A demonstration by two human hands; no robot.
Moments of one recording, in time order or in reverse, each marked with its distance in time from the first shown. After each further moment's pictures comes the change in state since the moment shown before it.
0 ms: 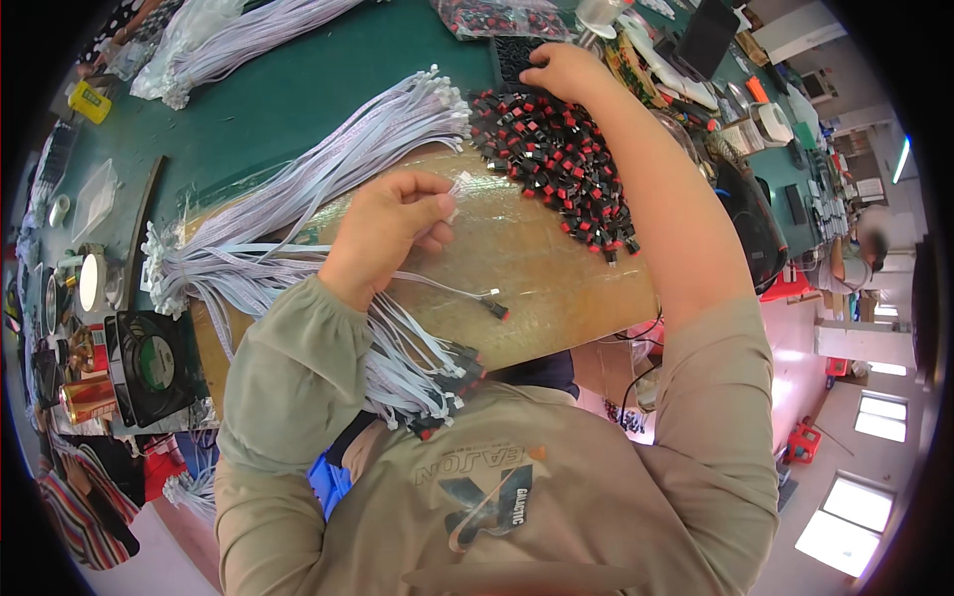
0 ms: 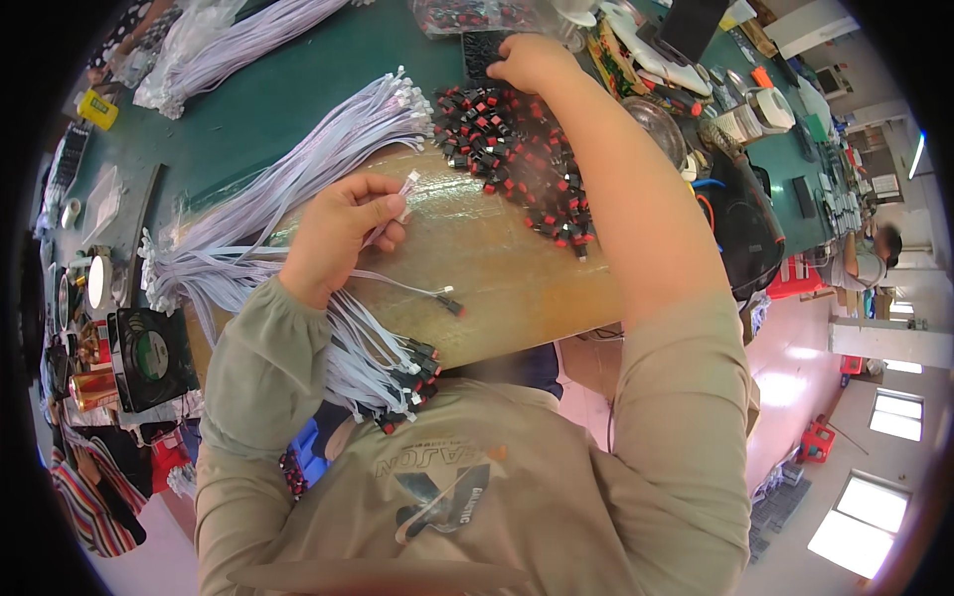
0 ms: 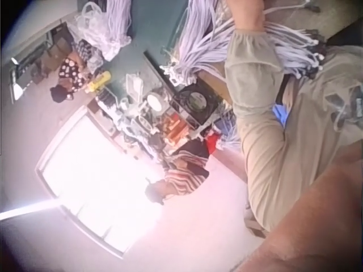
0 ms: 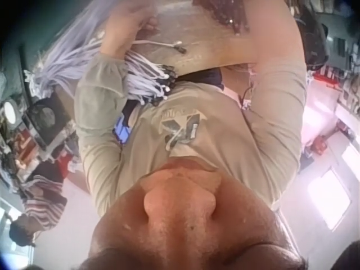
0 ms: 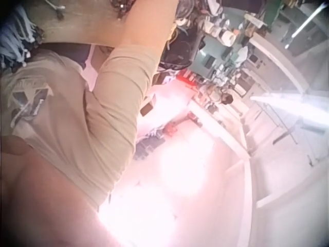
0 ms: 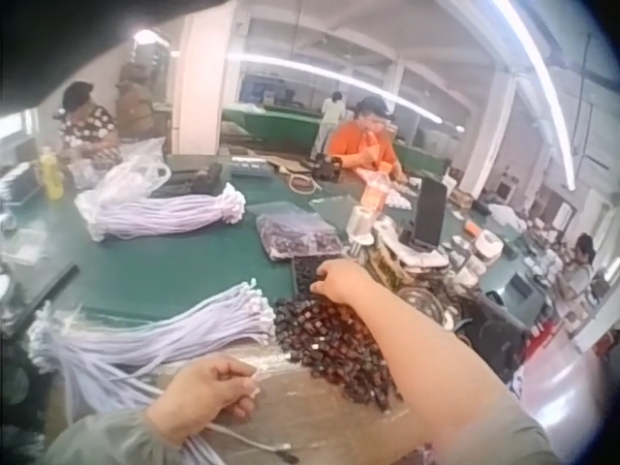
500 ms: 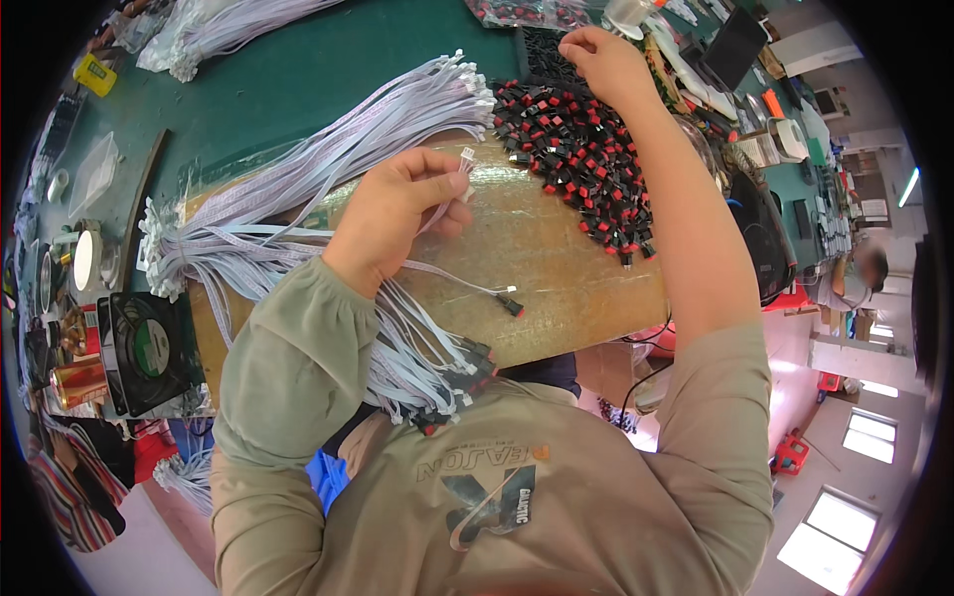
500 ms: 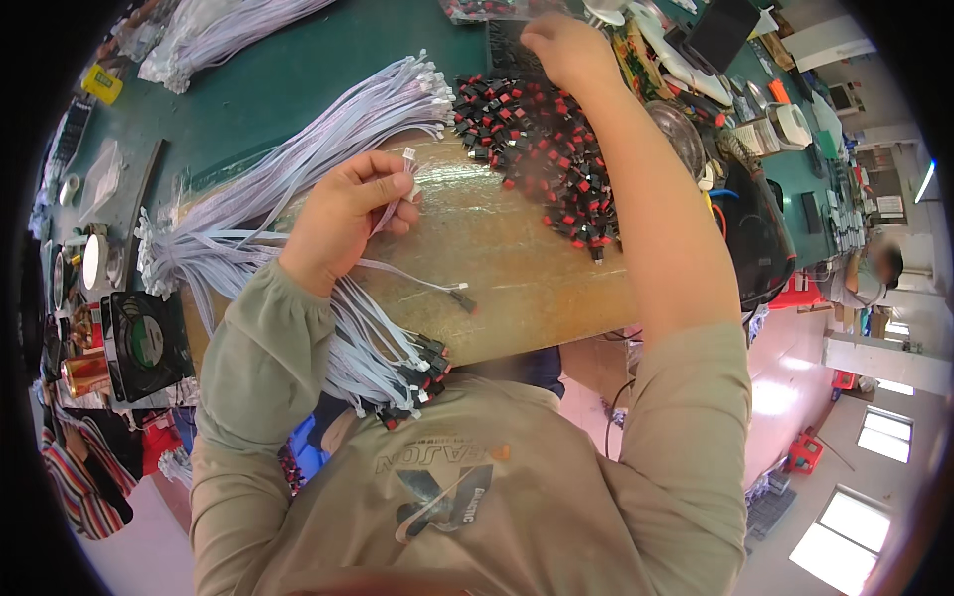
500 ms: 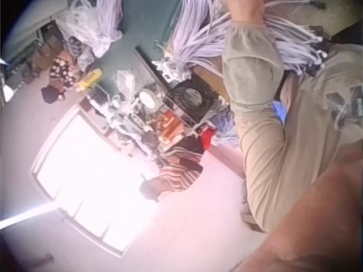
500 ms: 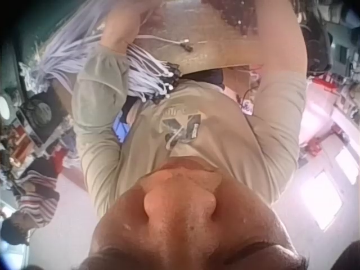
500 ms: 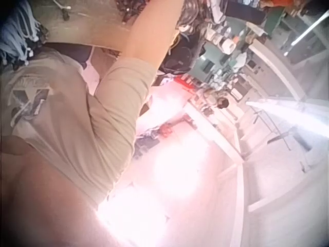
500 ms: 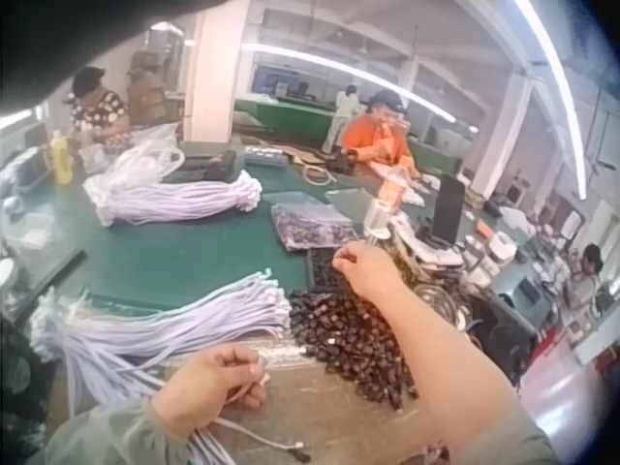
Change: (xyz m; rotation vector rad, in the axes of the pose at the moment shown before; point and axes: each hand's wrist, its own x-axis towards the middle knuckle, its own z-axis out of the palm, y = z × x) left_hand 0.006 -0.001 -0.008 -0.178 -0.013 -0.016; right_hand -0.011 0.001 -0.010 0.272 0.197 -0.041
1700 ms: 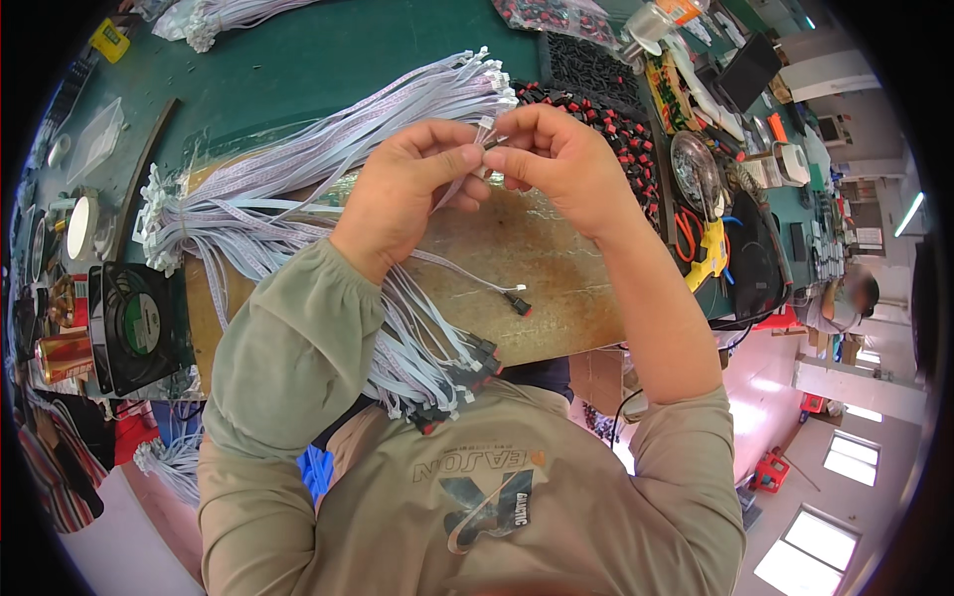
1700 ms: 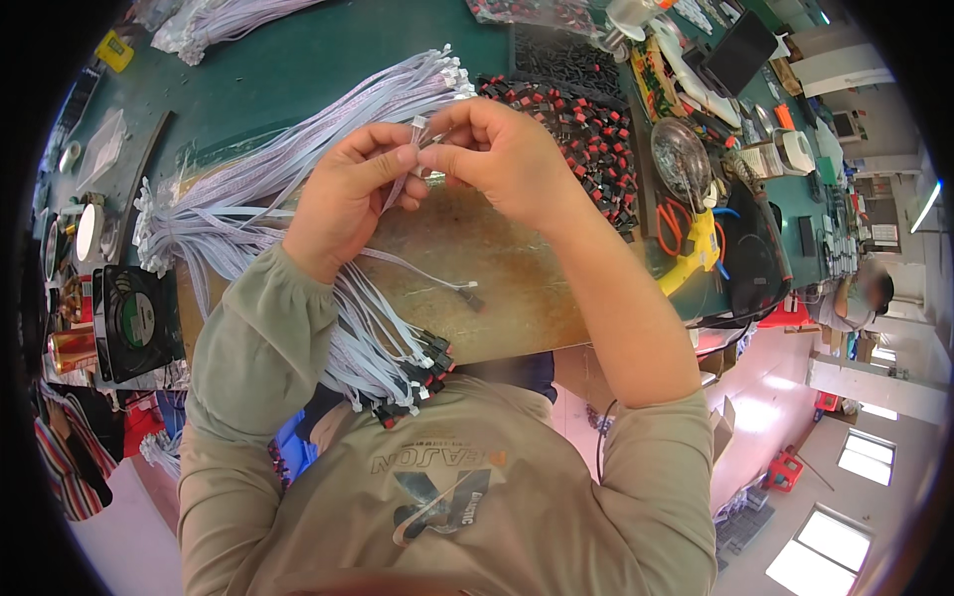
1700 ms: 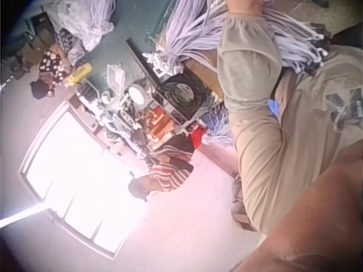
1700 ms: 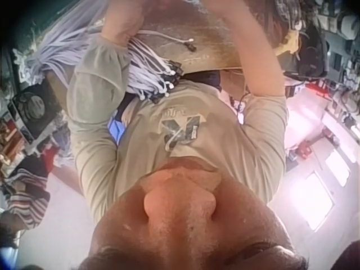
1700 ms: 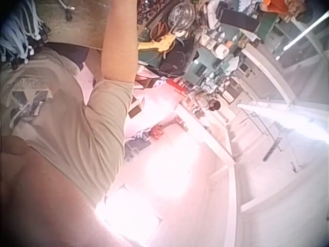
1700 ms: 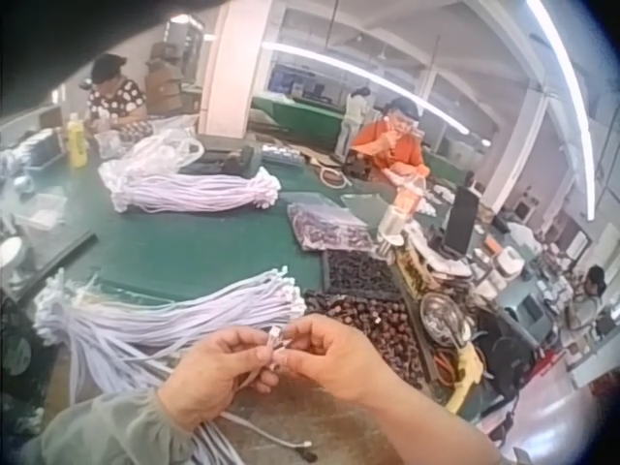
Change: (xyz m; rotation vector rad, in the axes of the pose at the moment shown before) left_hand -0.004 0.004 -0.002 -0.160 -0.061 0.198; right_hand -0.114 -0.123 -0.005 1.004 -0.423 0.144
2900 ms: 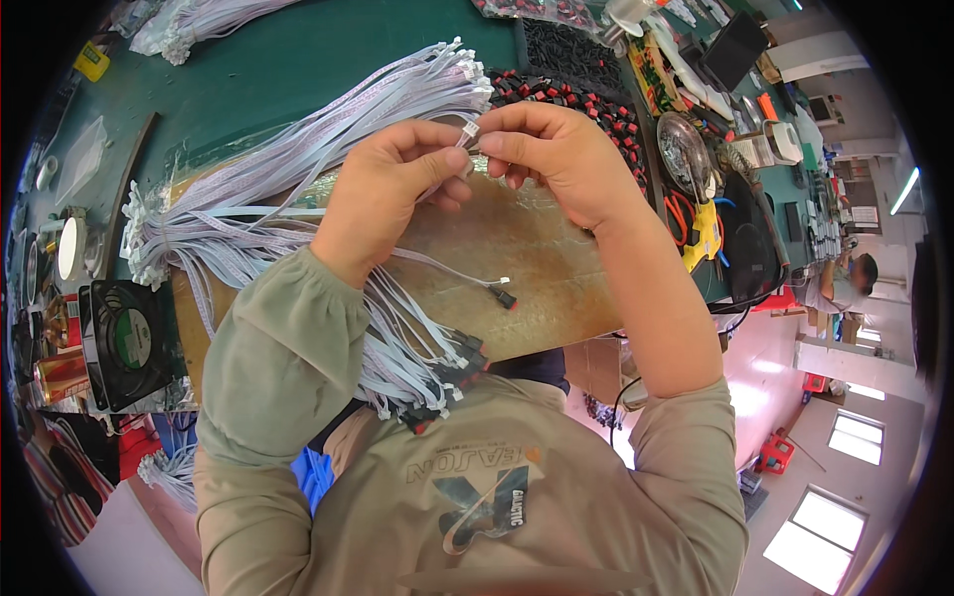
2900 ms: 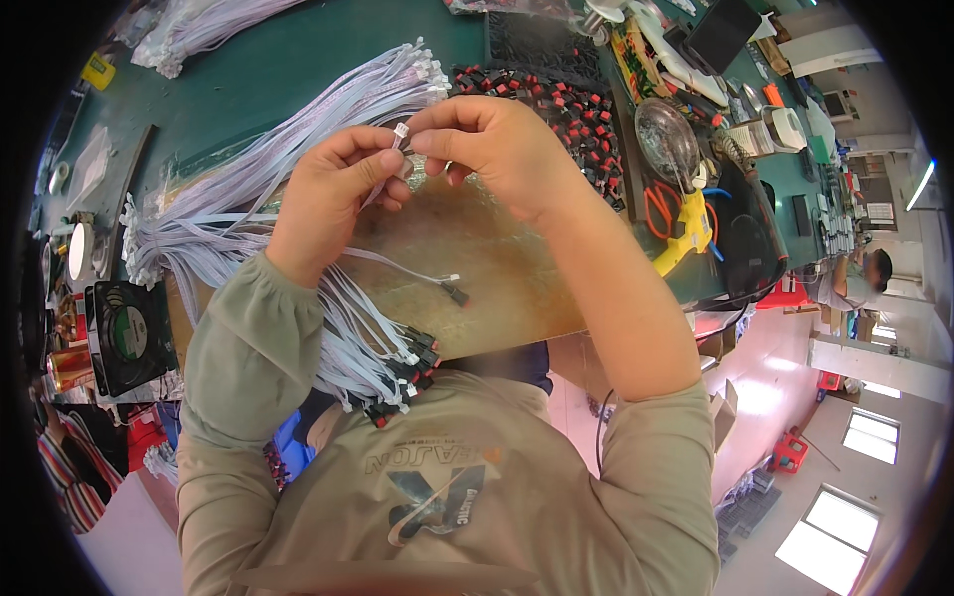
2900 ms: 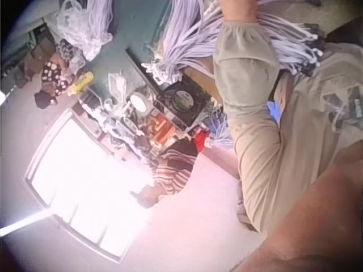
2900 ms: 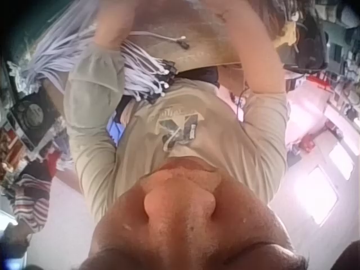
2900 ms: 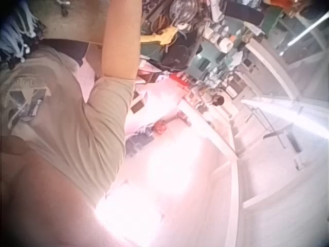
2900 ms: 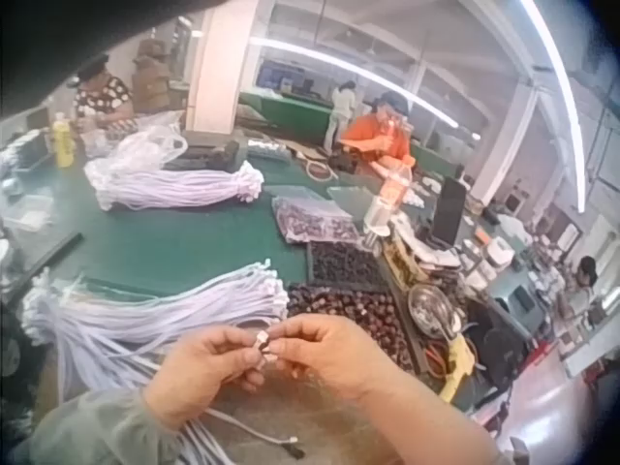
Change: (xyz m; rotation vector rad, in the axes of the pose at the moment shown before) left_hand -0.004 0.000 0.005 0.182 0.019 0.010; right_hand -0.007 -0.010 -0.009 0.152 -0.036 0.134
